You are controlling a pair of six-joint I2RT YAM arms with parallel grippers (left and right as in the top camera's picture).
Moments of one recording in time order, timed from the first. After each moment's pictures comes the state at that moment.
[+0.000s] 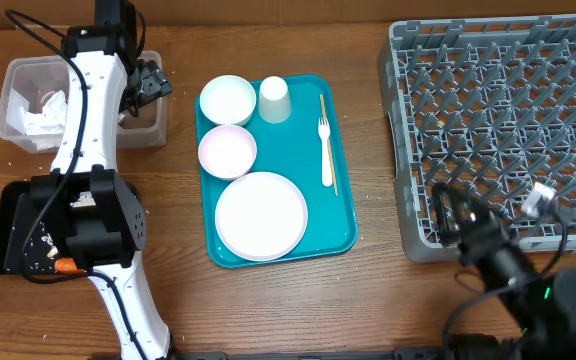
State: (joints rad) left arm 0.08 2.20 2.10 -1.22 -0.21 -0.53; right arm -0.05 0.42 0.68 -0.35 -0.54 0.91
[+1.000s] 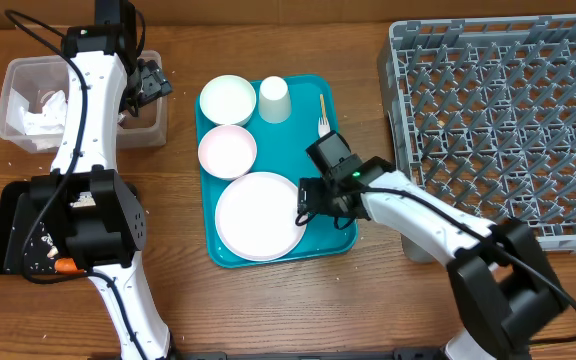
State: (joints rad) left arm 0.08 2.20 2.10 -1.22 -0.21 -0.53; right arm 0.60 1.80 1.11 -0.60 -0.08 0.64
